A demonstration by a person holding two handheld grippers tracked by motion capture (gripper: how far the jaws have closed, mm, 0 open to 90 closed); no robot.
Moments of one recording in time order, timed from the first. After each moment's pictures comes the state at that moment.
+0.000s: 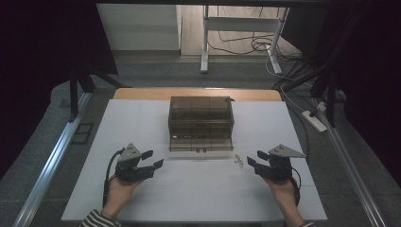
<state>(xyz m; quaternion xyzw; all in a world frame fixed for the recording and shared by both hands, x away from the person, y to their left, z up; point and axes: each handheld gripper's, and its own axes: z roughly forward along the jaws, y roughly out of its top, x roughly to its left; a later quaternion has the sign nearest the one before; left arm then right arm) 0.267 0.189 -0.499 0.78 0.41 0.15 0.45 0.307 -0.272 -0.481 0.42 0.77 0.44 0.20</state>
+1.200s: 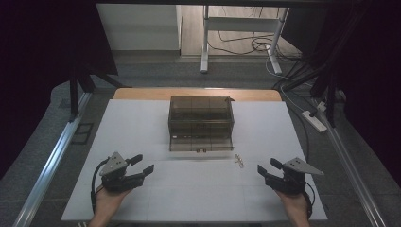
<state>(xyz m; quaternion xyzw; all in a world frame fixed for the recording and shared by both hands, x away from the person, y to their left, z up) 0.232 0.215 -0.497 0.75 0.41 0.18 0.49 0.272 -0.303 -0.489 0.44 0.73 0.47 0.22</state>
